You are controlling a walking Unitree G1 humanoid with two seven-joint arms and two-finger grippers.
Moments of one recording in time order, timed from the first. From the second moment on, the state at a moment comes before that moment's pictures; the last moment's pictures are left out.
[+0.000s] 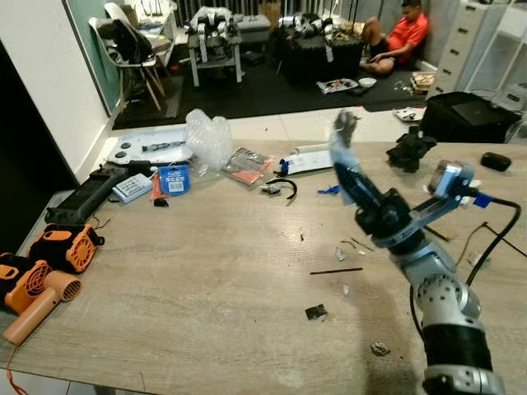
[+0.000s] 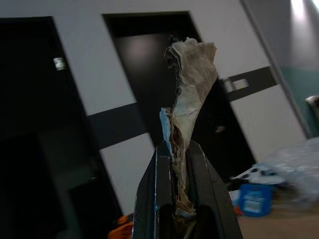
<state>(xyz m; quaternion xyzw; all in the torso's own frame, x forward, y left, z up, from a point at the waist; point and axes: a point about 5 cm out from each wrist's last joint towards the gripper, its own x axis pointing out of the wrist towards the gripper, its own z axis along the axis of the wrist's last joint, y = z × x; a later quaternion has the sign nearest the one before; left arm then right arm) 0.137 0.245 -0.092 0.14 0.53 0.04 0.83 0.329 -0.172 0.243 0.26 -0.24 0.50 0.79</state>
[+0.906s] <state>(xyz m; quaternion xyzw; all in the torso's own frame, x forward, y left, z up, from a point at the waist) 0.133 0.243 -0.095 0.17 0.55 0.02 0.82 0.311 -0.108 0.190 0.25 -0.09 0.56 0.79</state>
